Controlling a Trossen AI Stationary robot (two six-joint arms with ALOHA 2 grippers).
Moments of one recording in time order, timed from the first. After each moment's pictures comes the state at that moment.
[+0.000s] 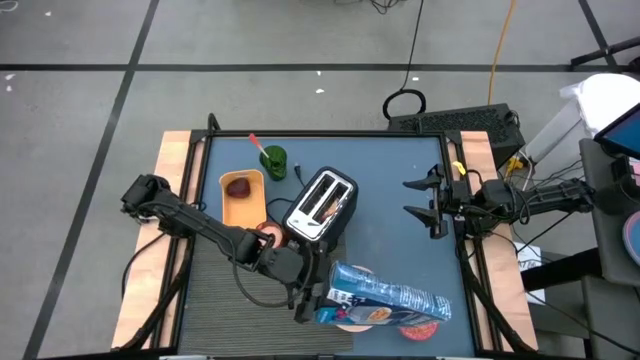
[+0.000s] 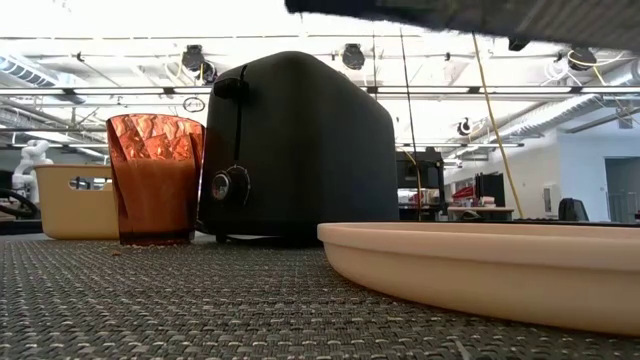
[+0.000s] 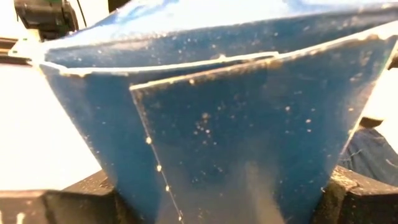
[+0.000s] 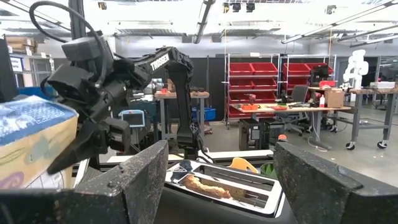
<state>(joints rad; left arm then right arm) -0.44 1.72 1.39 -0.03 -0.09 -0.30 0.17 0.40 0.30 0.29 0.23 -0.01</state>
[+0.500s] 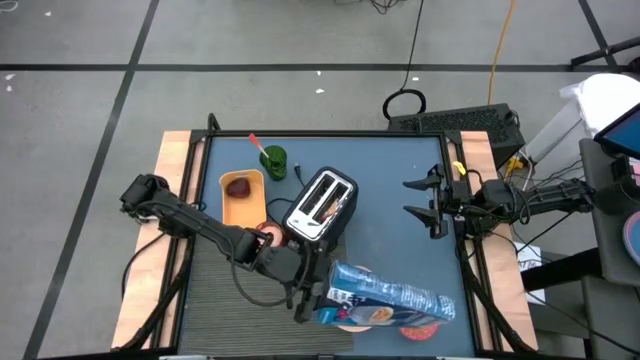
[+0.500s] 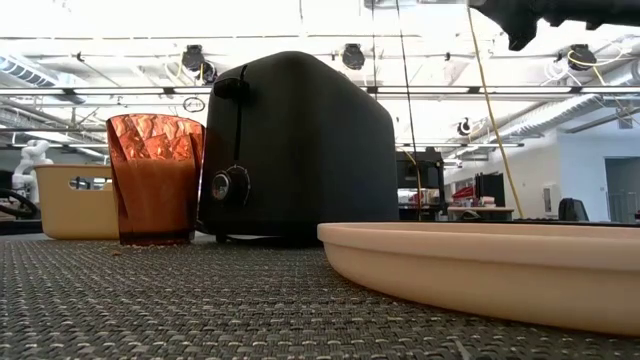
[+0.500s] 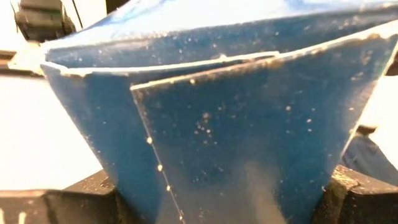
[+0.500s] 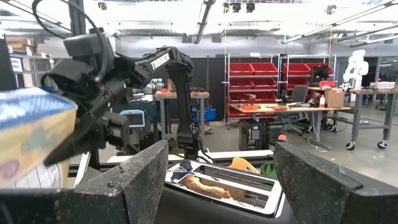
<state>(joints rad) -0.44 1.72 1.39 -0.01 -0.09 -0.30 0.16 0.40 0.30 0.29 0.23 -0.01</state>
